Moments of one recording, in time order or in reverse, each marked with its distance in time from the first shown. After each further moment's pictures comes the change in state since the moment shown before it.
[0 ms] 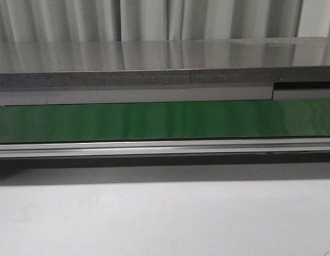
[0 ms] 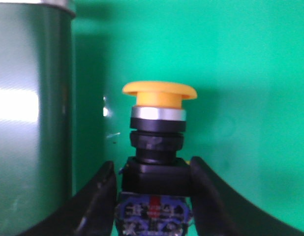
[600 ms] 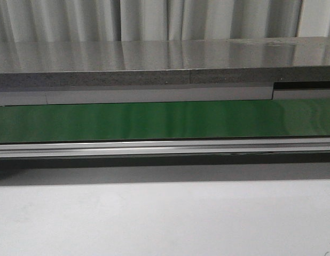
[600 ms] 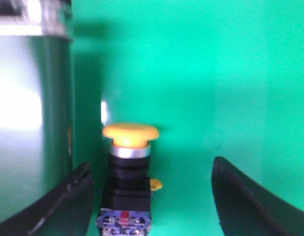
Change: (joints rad) left arm 0.000 0.000 0.000 0.000 0.000 0.000; right arm 0.000 -0.012 -0.066 0.000 0.025 0.026
